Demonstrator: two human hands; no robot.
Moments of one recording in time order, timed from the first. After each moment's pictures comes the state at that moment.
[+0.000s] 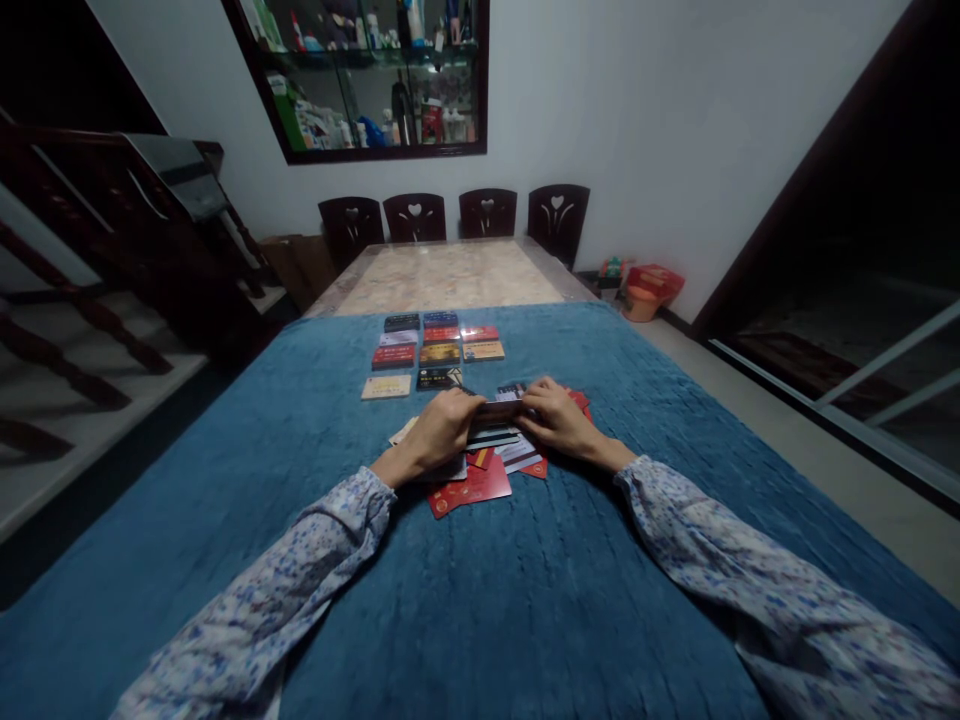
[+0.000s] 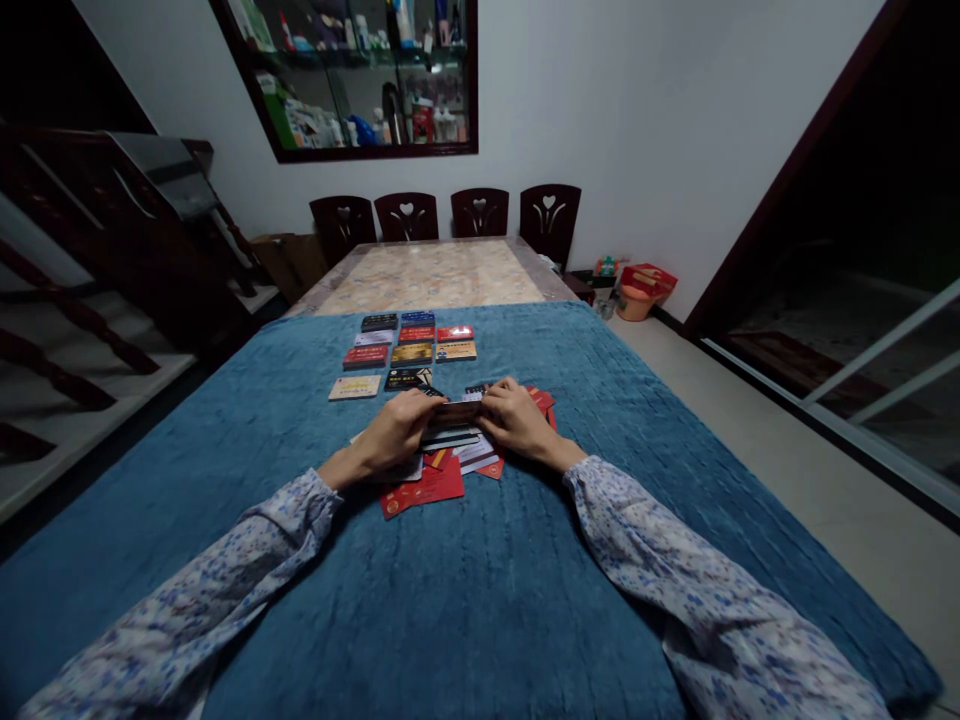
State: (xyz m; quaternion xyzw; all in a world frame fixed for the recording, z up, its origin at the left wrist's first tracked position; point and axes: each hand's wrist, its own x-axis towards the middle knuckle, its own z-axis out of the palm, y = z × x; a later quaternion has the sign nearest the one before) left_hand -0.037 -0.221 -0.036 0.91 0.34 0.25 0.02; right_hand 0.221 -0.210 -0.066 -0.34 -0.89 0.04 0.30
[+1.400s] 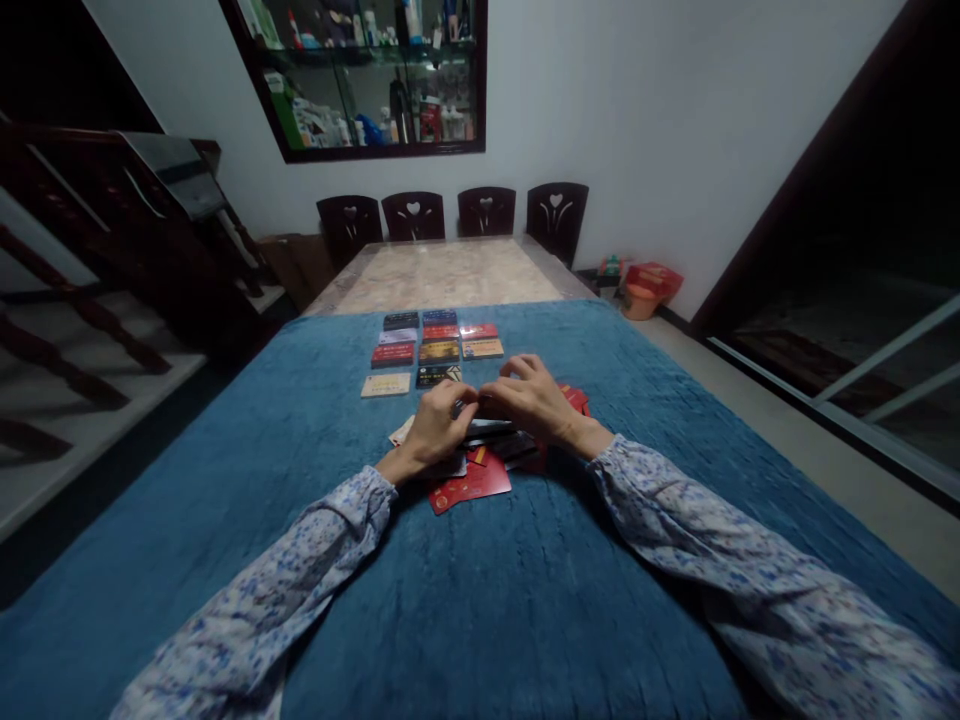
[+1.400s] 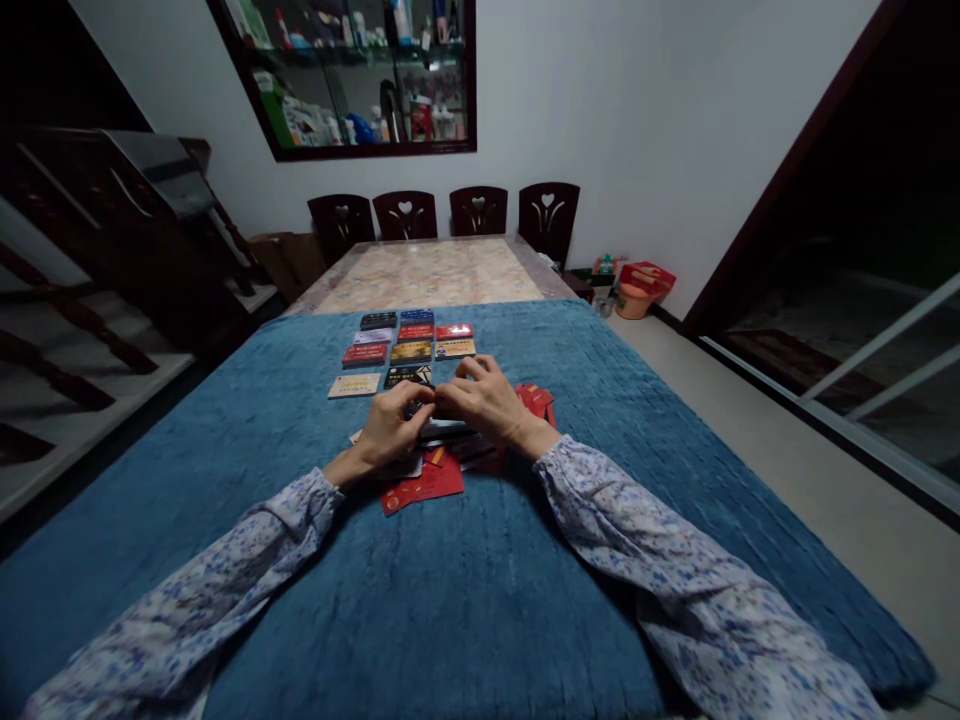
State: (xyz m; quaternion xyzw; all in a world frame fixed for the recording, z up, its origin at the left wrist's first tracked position) left_hand -0.033 -0.224 -0.041 0.83 0.37 0.42 0.07; right_hand 0.182 -0.206 -0.031 -0.24 -0.89 -0.21 0.32
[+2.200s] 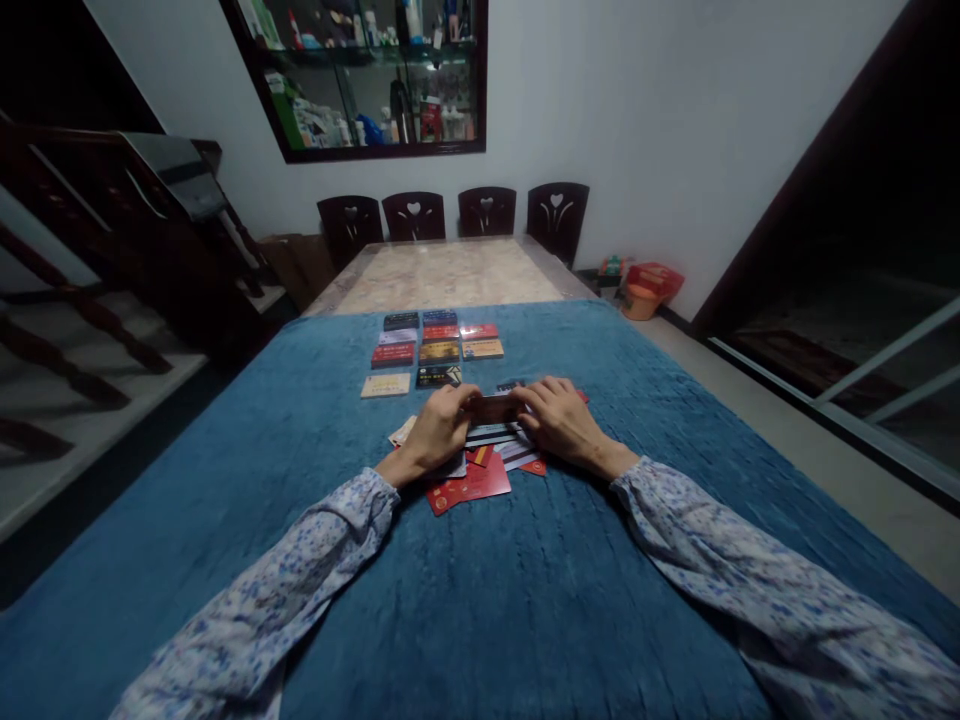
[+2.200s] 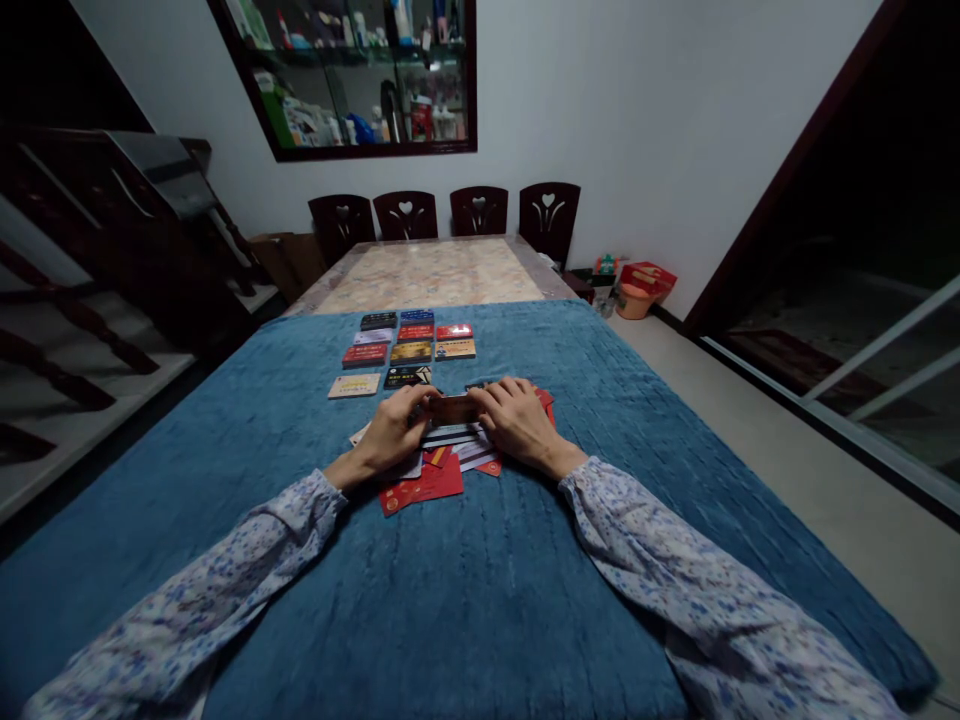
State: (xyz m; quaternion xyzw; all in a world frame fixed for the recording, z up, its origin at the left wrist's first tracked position) left_hand -0.036 -0.227 -0.043 0.85 0.38 0.35 0.08; right_hand 0.216 -0.227 -0.065 -0.38 -0.86 -0.18 0.28
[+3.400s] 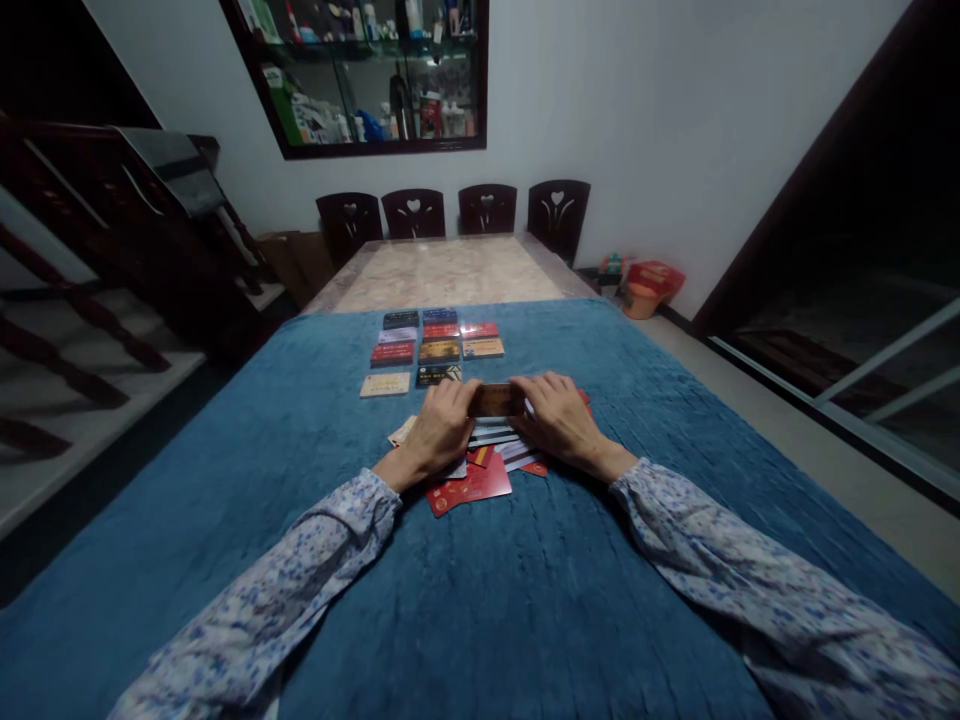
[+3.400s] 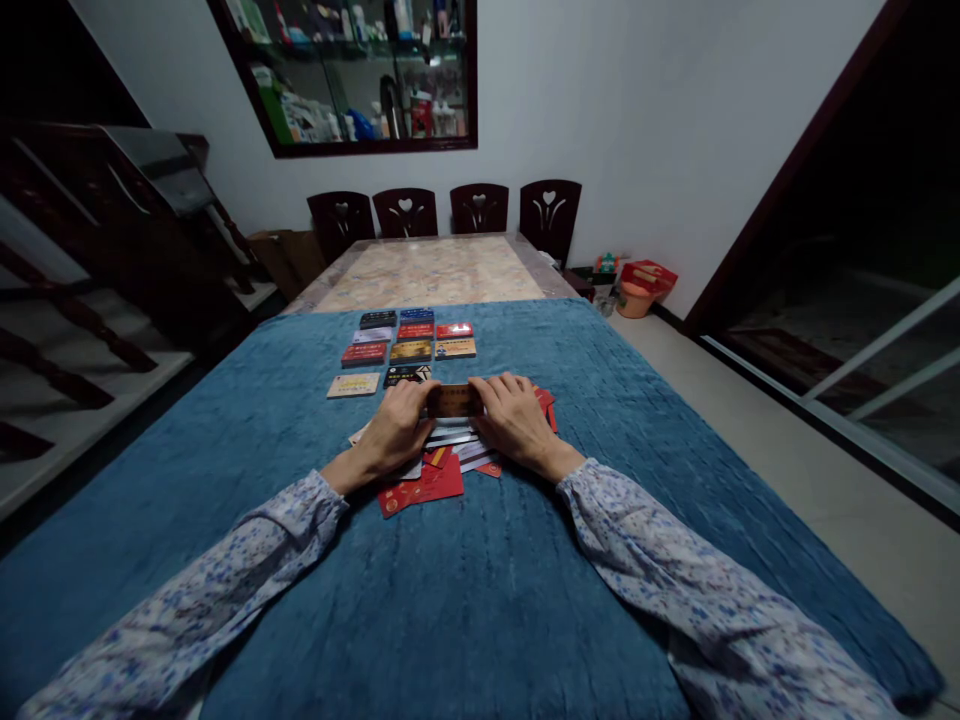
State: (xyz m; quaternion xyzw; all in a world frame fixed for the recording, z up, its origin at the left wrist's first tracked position) left_hand -0.032 -0.228 -0.043 0.88 0.41 0.24 -0.07; right_hand 0.208 -0.229 -0.061 -0.40 -0.85 -0.19 0.29
